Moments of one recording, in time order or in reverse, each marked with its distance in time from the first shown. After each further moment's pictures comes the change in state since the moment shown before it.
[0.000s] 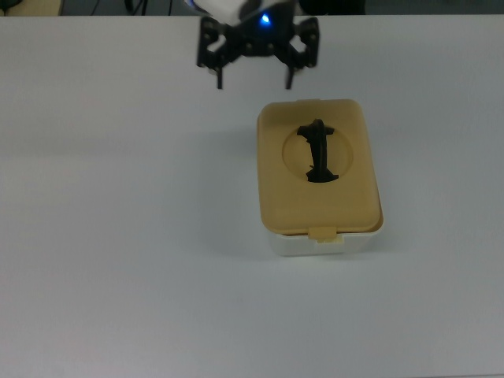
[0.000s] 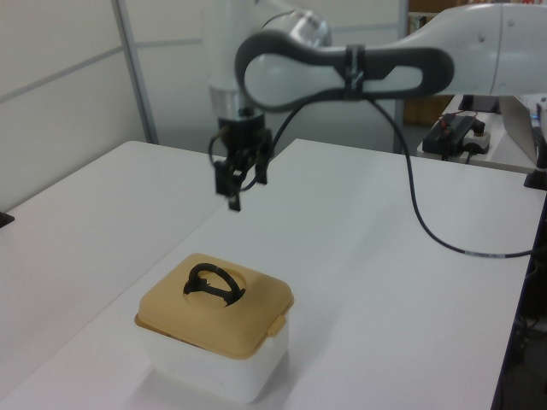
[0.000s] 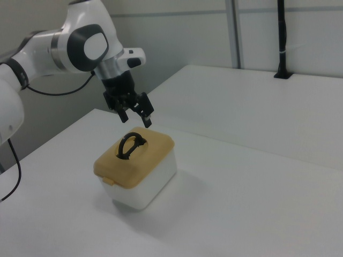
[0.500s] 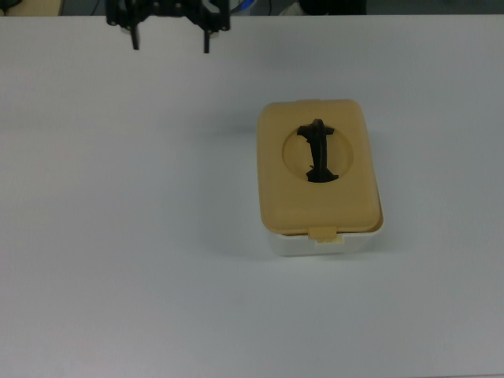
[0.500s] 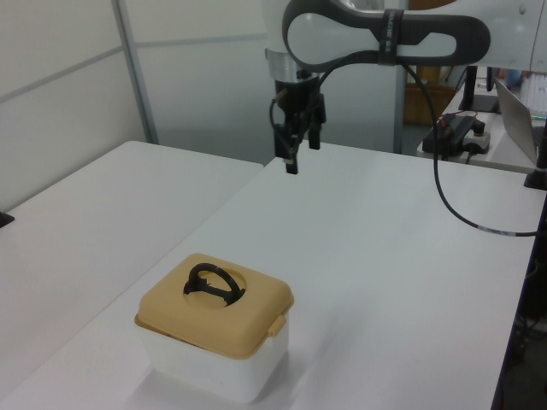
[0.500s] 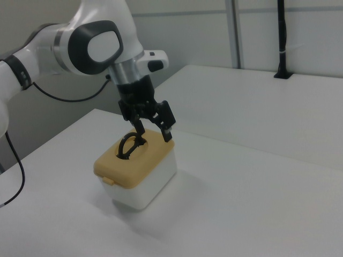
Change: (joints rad) arm -0.215 -0.137 -0.004 -0.120 0.051 -0.039 -0.180
